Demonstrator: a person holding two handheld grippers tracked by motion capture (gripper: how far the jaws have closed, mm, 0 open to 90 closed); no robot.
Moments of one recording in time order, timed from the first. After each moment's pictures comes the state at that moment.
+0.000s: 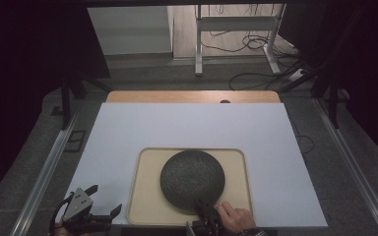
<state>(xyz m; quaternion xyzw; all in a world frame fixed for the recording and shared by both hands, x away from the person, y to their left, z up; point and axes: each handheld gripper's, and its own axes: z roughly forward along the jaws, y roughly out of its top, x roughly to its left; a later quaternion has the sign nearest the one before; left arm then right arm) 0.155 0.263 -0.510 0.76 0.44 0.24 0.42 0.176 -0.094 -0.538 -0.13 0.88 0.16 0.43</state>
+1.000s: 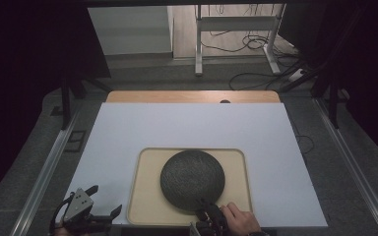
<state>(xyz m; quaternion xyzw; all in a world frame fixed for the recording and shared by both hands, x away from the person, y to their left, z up) 0.155 0.263 -0.511 0.76 0.43 0.24 0.42 0.169 -0.103 -0.522 -0.10 0.88 0.19 0.42</state>
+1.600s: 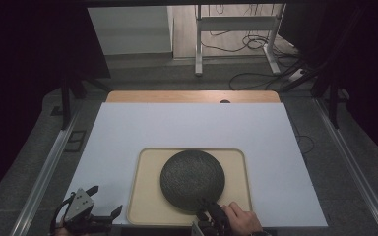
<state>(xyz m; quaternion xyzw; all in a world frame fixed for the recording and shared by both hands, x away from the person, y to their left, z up) 0.155 0.262 -0.511 0.76 0.43 0.24 0.41 0.169 -0.107 -0.517 -0.10 0.88 0.21 0.41</state>
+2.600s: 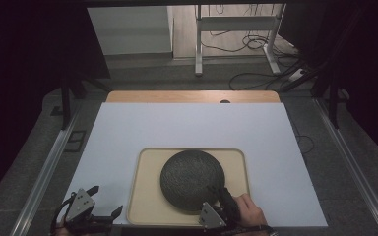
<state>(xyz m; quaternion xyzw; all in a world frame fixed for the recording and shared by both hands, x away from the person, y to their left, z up) 0.155 0.261 -0.512 0.77 0.43 0.24 0.41 0.195 -0.125 -0.503 0.02 0.89 0.27 0.36</state>
